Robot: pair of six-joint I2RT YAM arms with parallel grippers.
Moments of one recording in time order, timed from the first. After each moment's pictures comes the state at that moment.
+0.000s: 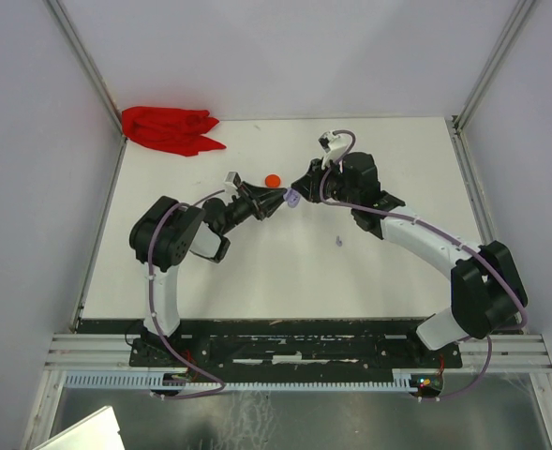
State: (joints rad) left arm -0.40 2.07 0.71 1.53 0.52 -1.82; right arm 0.54 1.50 1.04 0.19 -0.26 0.32
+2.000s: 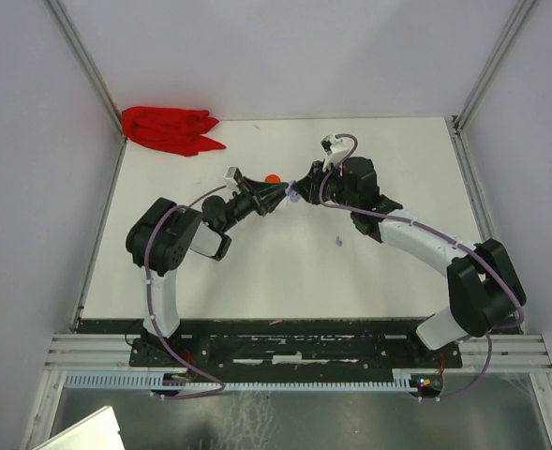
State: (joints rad) left arm -0.41 2.02 0.73 1.53 0.50 -1.85; right arm 0.54 1.52 0.98 0.28 -0.22 0.37
